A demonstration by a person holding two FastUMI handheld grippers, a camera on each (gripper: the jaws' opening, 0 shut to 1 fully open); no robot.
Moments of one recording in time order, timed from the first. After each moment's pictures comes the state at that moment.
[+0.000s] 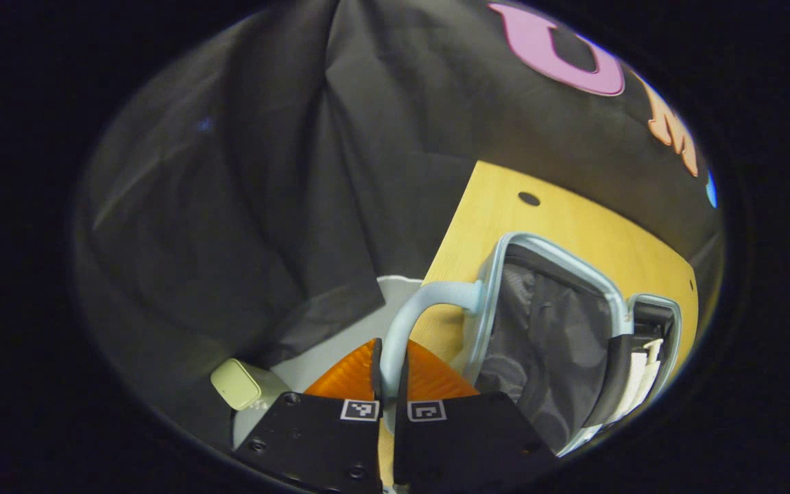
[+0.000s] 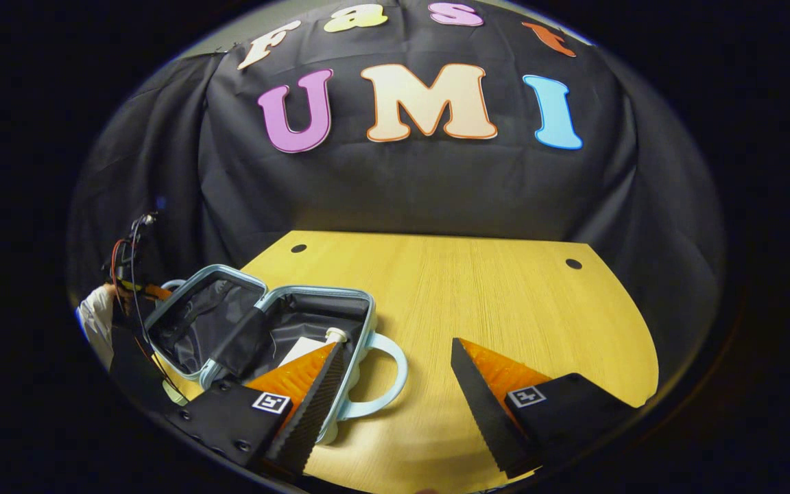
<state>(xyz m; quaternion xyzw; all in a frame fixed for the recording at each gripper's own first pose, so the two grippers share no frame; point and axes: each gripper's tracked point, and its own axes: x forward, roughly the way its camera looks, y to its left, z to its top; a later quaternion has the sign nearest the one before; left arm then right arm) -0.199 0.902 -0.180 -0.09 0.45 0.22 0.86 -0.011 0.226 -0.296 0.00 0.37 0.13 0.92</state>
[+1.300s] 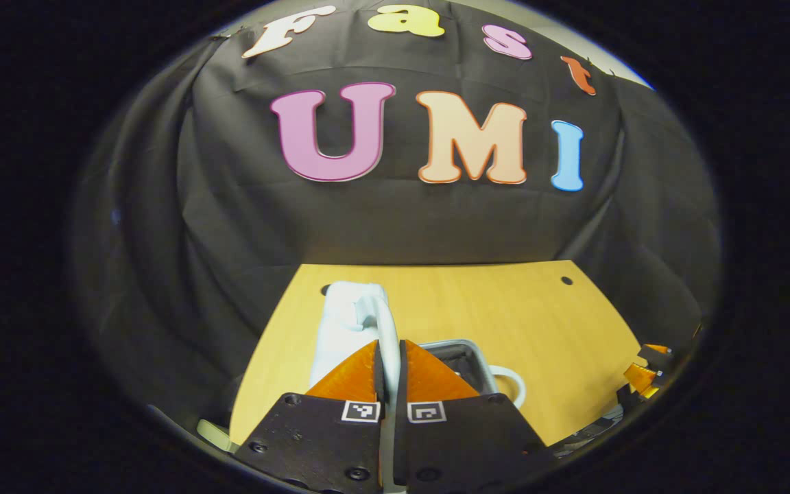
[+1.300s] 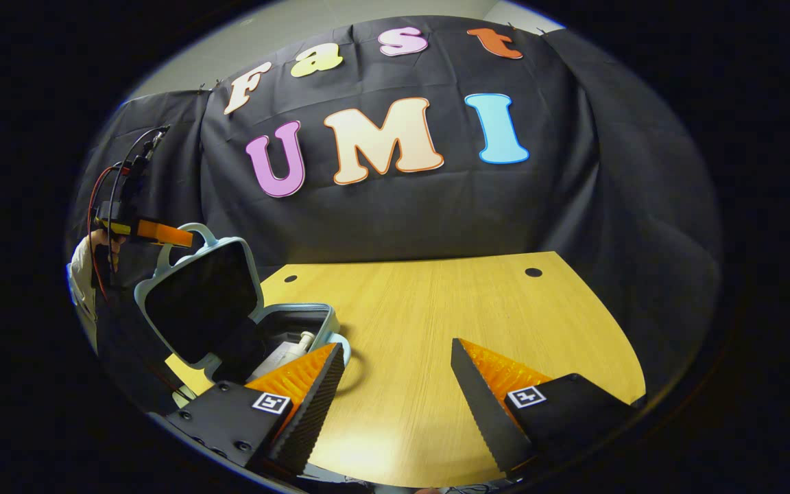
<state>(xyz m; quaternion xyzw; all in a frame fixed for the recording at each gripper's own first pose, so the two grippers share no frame) -0.115 0.567 0.020 -0.03 0.33 -0.01 0.94 -0.046 0.083 -0.244 0.06 0.32 0.11 0.94</state>
